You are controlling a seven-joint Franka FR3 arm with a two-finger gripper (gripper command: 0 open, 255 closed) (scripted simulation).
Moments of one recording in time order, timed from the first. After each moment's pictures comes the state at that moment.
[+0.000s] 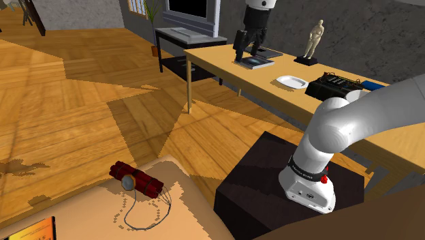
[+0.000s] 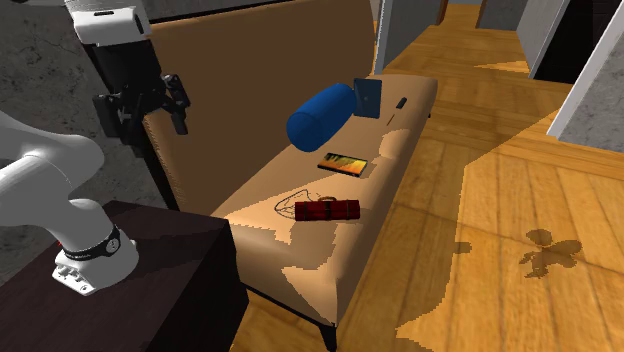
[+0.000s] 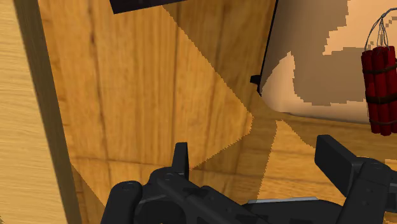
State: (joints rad) arm 0.02 -0.77 0.03 -2.31 -0.07 1.67 0.16
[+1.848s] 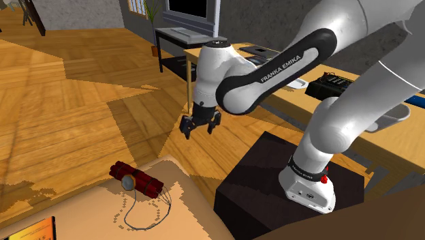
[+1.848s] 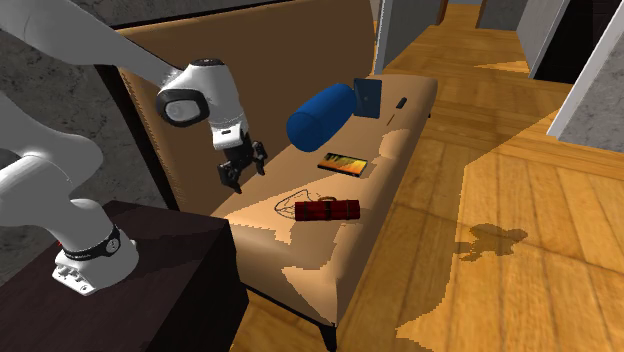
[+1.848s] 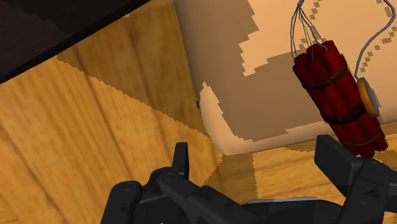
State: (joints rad) arm 0.07 -0.37 0.51 -2.66 0.19 2.46 0.84
